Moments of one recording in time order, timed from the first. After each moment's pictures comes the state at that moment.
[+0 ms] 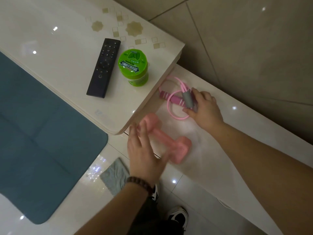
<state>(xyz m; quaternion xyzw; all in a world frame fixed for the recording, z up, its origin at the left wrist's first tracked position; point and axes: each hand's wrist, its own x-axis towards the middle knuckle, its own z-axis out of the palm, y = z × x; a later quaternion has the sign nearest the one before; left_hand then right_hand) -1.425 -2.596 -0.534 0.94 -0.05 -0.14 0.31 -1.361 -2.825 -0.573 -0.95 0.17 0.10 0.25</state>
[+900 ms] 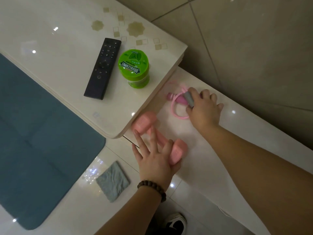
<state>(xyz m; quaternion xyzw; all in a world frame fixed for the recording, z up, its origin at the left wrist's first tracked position) -1.434 -2.620 -0.569 0.98 -0.16 -0.10 0.09 -1.342 -2.810 -0.577 -0.97 0.19 0.08 0.08</state>
